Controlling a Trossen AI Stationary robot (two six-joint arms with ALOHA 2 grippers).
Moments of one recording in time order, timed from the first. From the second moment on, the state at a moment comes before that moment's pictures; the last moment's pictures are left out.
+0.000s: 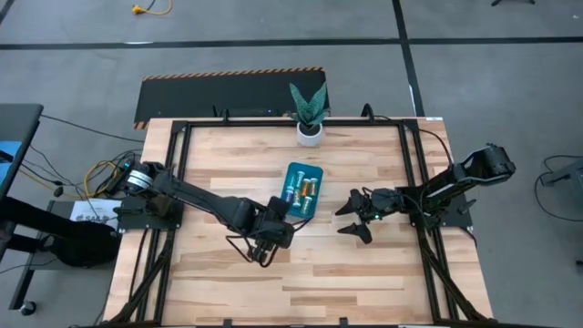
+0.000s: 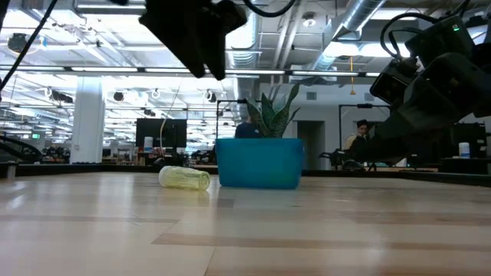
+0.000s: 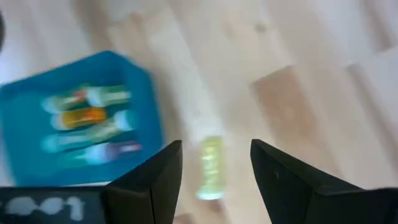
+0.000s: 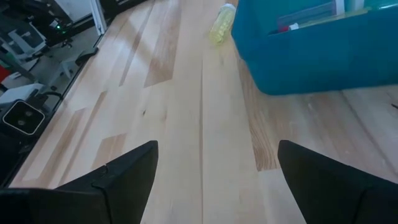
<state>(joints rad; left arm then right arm) -0.32 1.82 1.54 -0.93 -0.22 0.18 0.14 1.40 0.13 0.81 -0.10 0.36</state>
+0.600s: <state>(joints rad) -0.32 1.83 1.46 -0.88 -0.18 0.14 0.14 1.40 0.13 0.81 -0.10 0.36</state>
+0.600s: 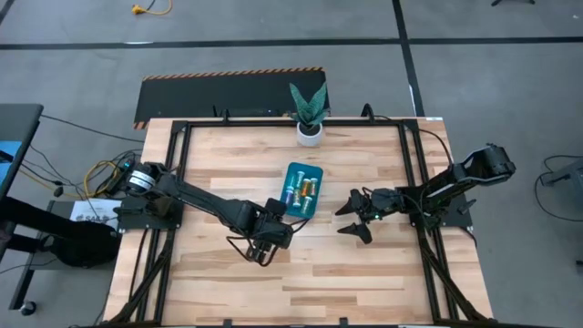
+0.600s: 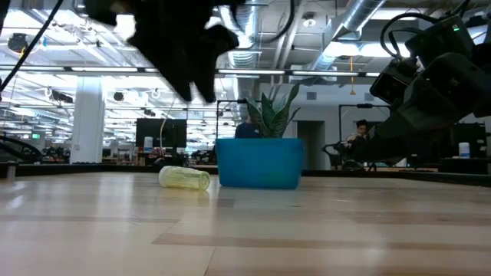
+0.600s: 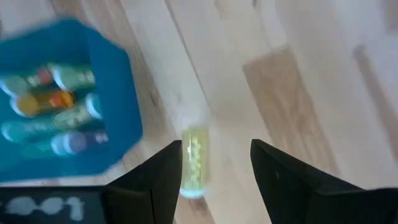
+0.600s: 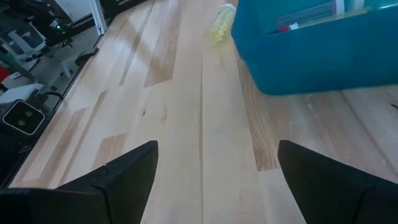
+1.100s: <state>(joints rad) -0.25 1.83 1.28 -0.74 -0.08 0.15 0.14 1.40 0.13 0.81 -0.10 0.36</state>
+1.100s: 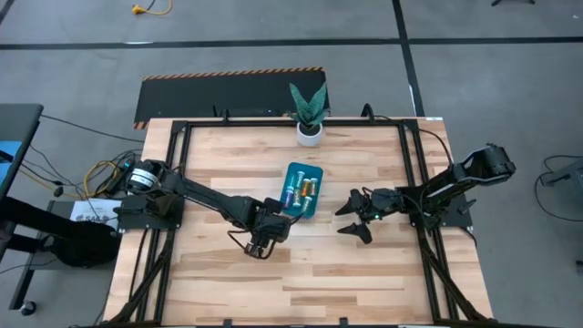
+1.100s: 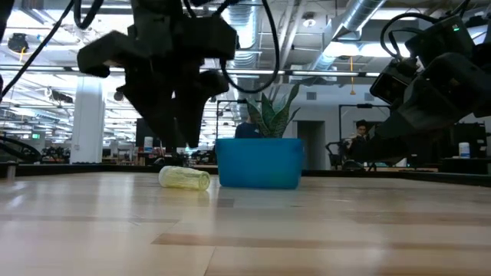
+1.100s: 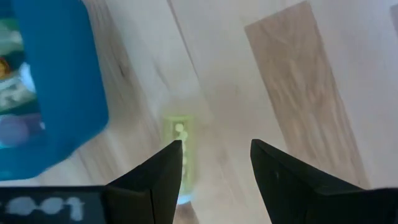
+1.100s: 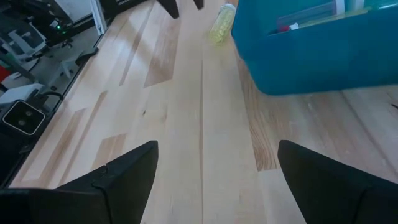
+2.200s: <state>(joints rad) -0.15 1.83 1.19 -0.66 -0.04 0.26 0.14 1.40 0.13 0.81 -0.10 0.36</state>
